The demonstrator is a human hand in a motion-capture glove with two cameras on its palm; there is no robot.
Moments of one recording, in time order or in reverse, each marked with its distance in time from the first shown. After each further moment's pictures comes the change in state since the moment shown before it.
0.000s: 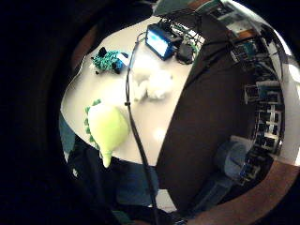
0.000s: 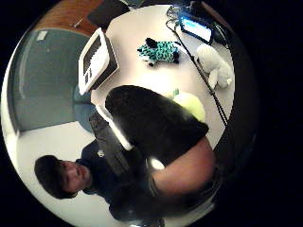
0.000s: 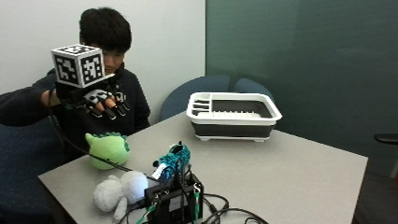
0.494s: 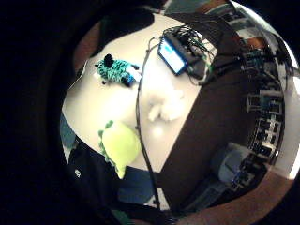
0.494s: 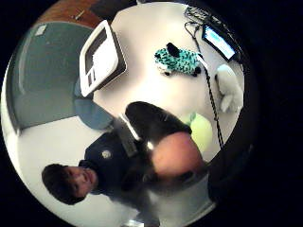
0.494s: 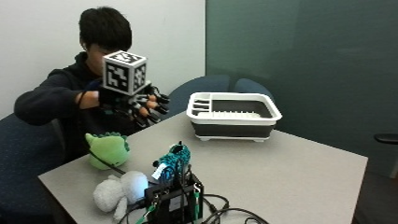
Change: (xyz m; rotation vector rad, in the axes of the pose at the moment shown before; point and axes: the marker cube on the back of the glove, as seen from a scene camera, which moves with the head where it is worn) arm -0.042 -0.099 0.012 -0.113 -0.011 -0.095
